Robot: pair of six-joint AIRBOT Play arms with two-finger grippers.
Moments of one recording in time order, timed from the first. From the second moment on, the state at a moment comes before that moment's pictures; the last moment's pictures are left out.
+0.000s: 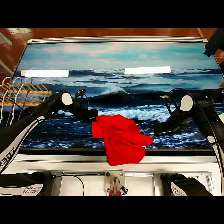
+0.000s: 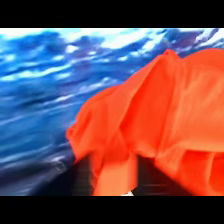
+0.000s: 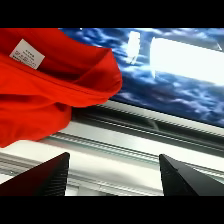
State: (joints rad) left arm -0.42 -1.52 1.11 1.09 -1.01 -1.77; right arm 0.16 -1.09 0.94 -1.46 1.53 1.48
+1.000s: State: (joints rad) left arm -0.42 -1.49 1.17 1.05 -0.99 -1.62; right arm 0.22 -1.30 0.75 -1.19 1.19 1.49
